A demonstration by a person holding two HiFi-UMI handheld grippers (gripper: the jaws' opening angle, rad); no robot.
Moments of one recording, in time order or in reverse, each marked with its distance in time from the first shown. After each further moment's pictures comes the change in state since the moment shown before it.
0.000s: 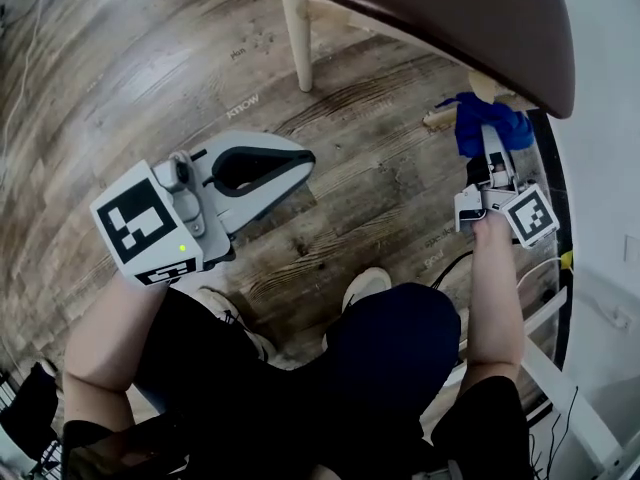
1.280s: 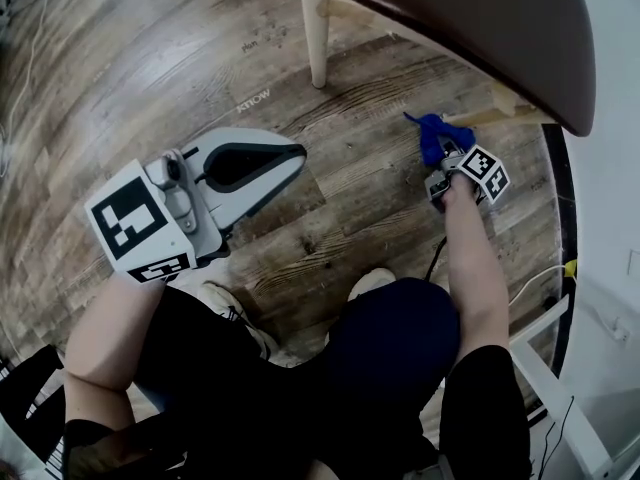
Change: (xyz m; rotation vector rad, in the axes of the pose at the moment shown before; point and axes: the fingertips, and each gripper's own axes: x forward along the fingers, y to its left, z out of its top) left arm -0.018 0.022 -0.007 -0.050 -0.010 0.055; right arm 0.033 -0.199 -0.170 0.231 0.357 -0.460
